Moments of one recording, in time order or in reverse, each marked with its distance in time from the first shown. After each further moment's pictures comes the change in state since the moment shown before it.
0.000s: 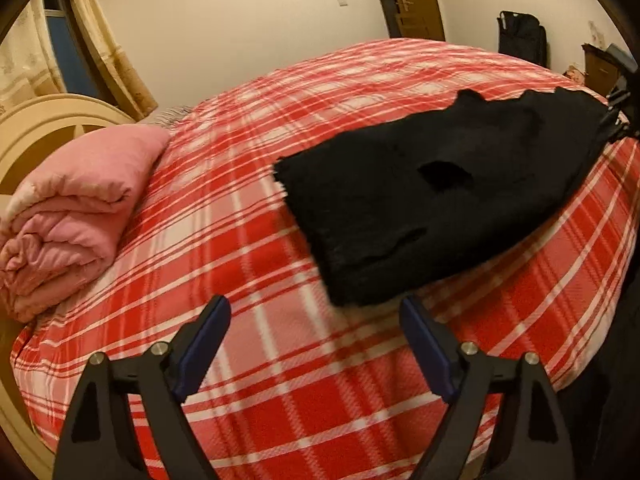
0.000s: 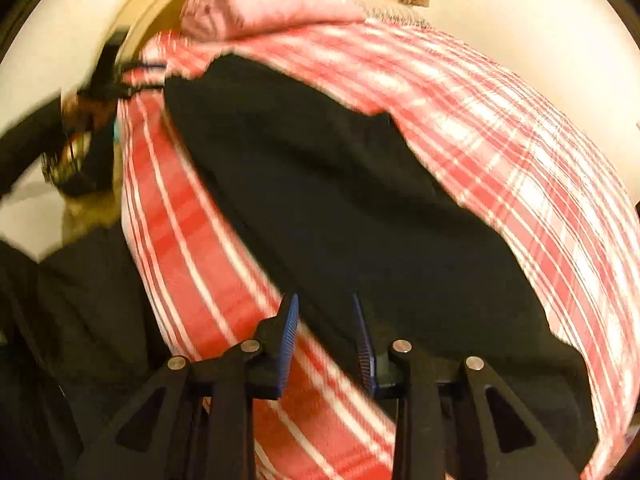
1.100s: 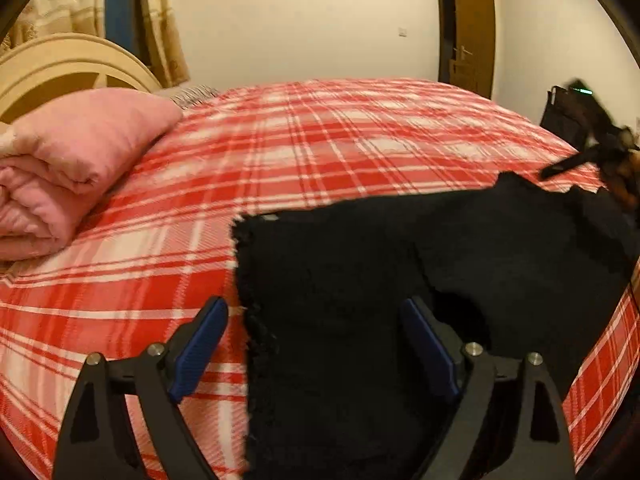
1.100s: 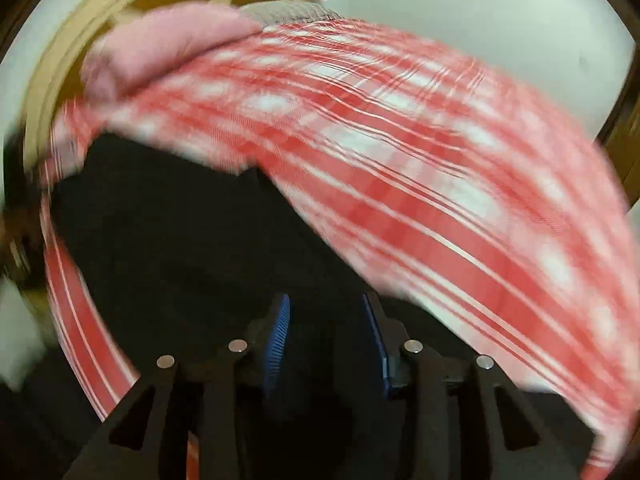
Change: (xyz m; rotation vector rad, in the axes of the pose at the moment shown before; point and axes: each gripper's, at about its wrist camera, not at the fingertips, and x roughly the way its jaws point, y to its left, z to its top) left arm 0.052 -0.018 0.051 -0.279 -0.064 -0.013; right arm 0.033 -0.100 0.035 0.171 0.009 -0.203
